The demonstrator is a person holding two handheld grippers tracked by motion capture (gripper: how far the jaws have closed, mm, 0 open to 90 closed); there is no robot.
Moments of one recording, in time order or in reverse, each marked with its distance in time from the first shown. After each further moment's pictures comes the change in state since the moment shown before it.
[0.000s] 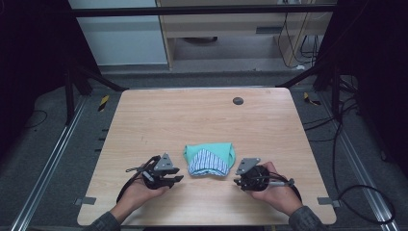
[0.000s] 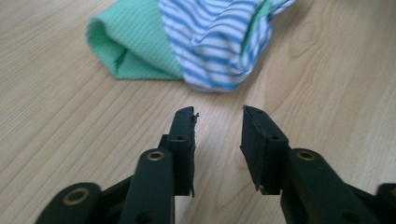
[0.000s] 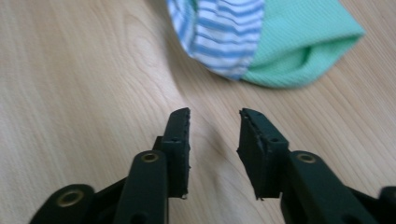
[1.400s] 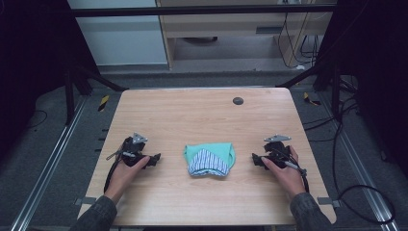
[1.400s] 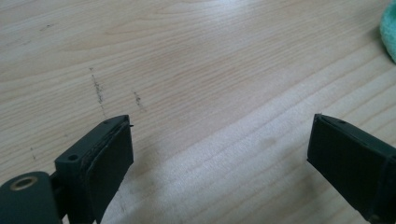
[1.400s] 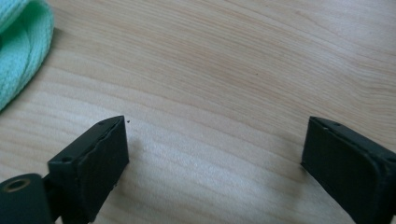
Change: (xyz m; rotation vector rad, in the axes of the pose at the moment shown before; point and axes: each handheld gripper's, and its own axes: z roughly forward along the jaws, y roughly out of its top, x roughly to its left) left arm 0.105 -0.040 0.004 -0.010 0.328 -0.372; right arm -0.098 -0.050 0.031 -0.072 -0.320 0.617
